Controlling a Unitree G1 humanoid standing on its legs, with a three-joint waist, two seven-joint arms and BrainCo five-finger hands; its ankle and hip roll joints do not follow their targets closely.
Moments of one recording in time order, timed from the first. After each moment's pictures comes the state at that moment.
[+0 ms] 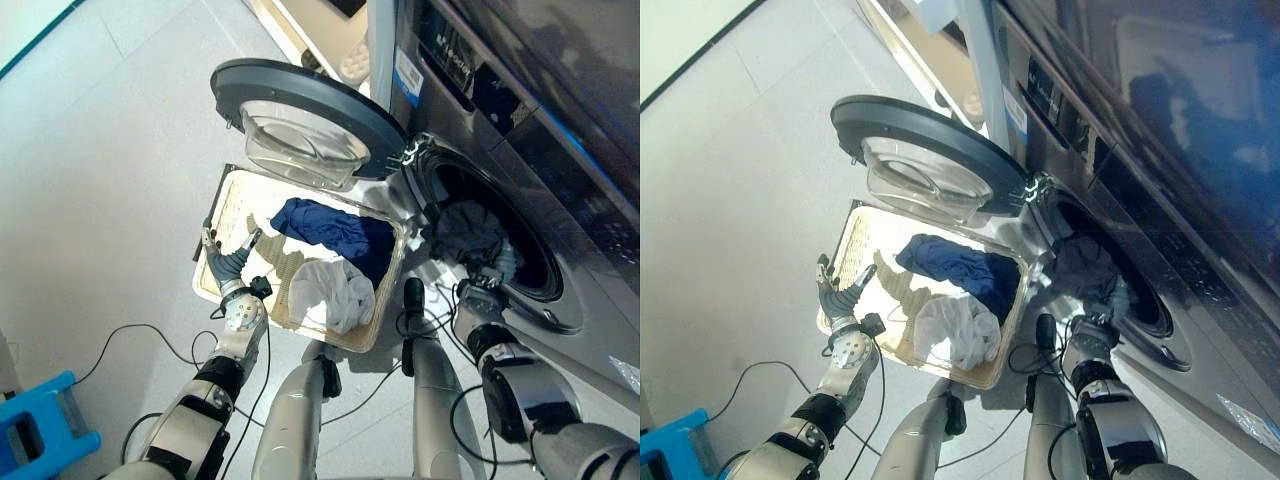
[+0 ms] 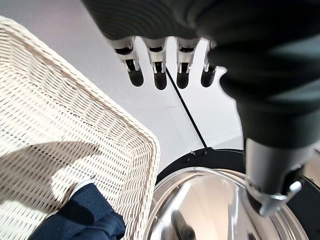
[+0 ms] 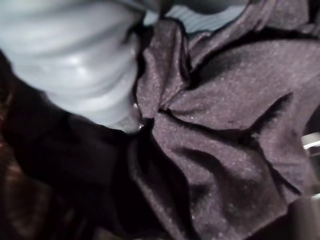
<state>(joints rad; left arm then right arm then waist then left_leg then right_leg) -0.53 0.21 -0.26 0.80 -0.33 -0.58 0.74 -0.79 -0.26 -0.15 1.10 1.96 -0.44 0.41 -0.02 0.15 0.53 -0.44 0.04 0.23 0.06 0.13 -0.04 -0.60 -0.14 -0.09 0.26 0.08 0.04</state>
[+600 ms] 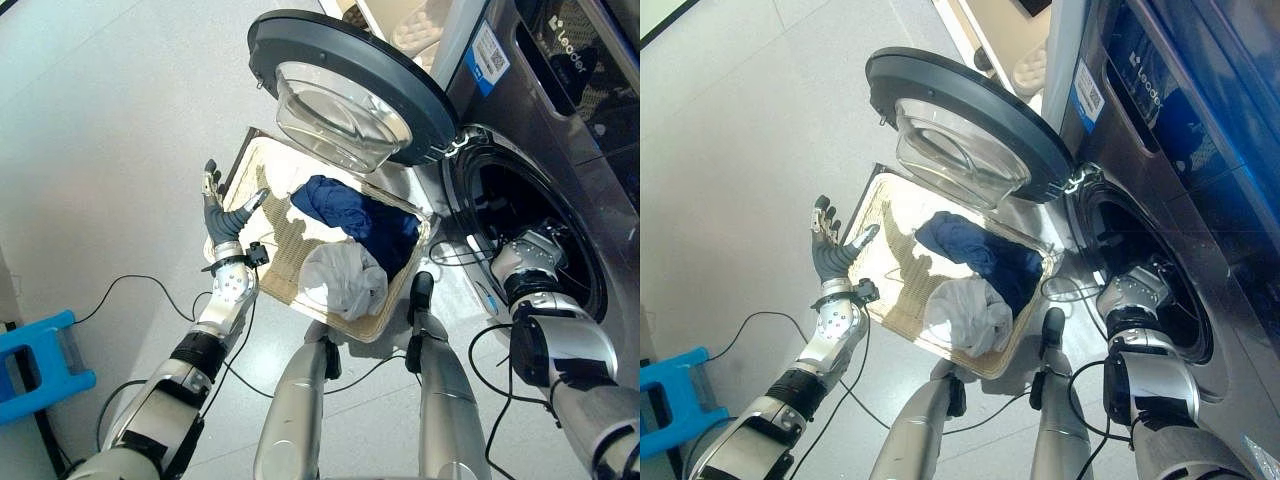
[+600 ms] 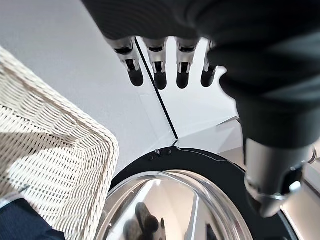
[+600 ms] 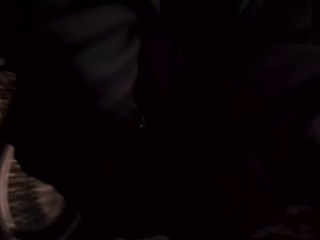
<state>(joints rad) -0.59 0.38 -0.37 0.56 -0.33 -0.54 0.67 -0.97 -0.44 -0.27 1.09 1.98 -0.70 0.11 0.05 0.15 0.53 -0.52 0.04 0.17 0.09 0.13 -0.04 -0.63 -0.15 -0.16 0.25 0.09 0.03</state>
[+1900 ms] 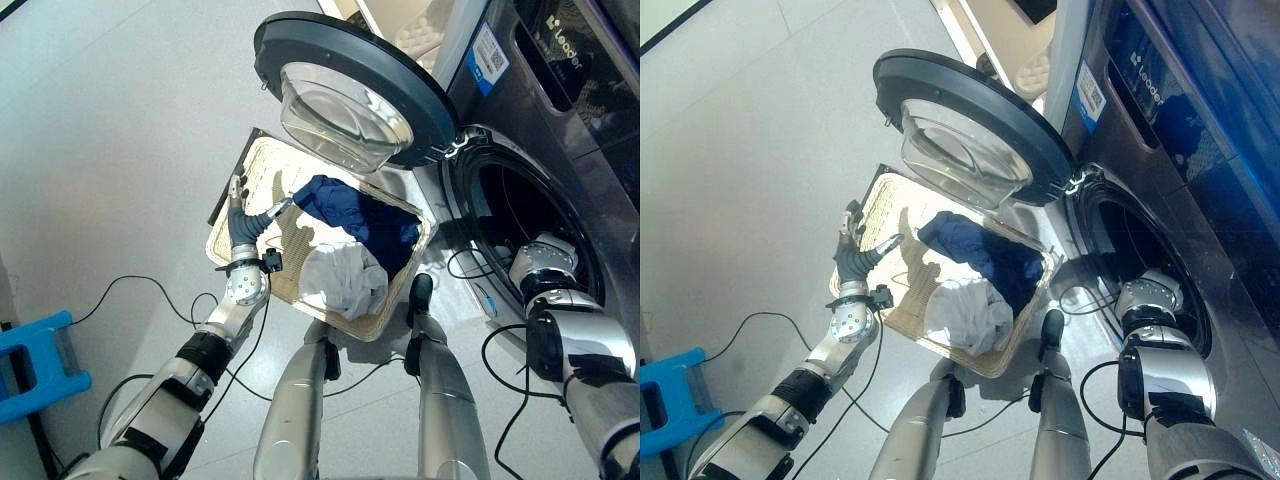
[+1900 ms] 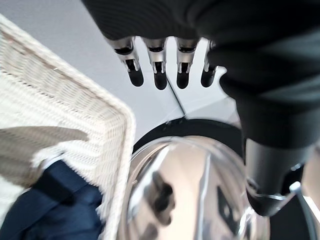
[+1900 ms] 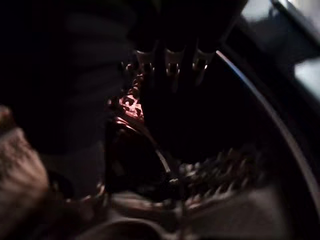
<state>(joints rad) -0.61 0.40 -0.50 0.57 -0.32 -0.41 0.62 -0.98 -0.52 -0.17 1.26 1.54 -0.51 -0.36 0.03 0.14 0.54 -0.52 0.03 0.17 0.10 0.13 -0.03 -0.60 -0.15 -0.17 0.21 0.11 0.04</state>
